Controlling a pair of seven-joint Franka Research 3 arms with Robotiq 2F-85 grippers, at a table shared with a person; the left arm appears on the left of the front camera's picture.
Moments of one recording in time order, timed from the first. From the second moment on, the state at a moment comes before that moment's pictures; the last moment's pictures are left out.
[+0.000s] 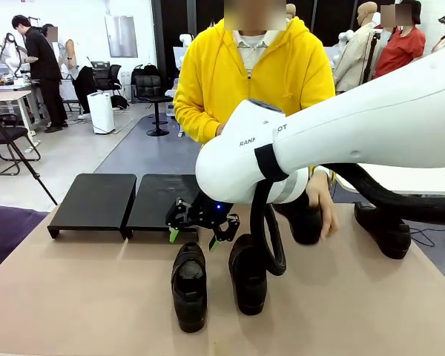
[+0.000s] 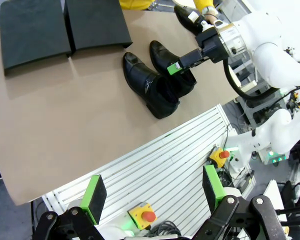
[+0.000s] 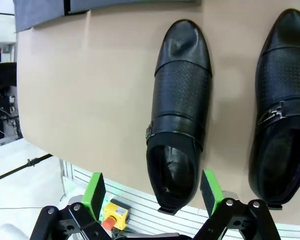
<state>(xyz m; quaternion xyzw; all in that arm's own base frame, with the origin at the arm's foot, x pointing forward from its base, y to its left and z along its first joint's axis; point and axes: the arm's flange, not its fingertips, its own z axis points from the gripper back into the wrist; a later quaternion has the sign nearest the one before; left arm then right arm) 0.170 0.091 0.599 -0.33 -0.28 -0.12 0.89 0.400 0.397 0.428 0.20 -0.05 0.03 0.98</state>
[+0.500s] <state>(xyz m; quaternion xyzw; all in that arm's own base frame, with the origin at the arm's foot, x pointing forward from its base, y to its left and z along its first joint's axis) 0.170 0.091 0.599 -0.33 -0.28 -0.12 0.89 0.365 0.276 0.502 0.12 -0.06 0.00 0.99</state>
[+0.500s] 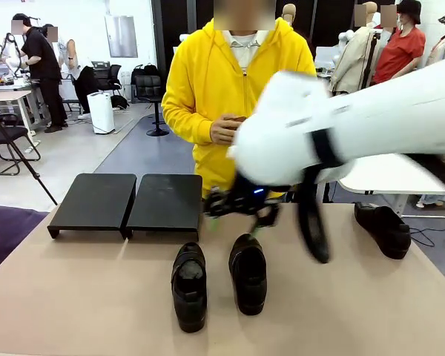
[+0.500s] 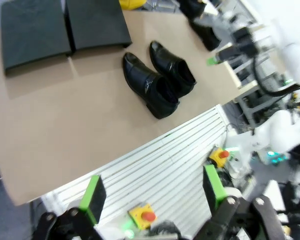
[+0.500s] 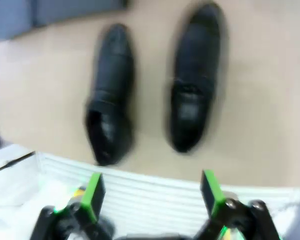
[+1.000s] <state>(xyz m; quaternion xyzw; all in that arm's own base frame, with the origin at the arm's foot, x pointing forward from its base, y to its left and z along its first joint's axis) 0.170 0.092 0.599 -0.33 -0.28 -0.12 0.89 0.190 0.014 0.627 0.16 -0.04 -0.08 0.98</state>
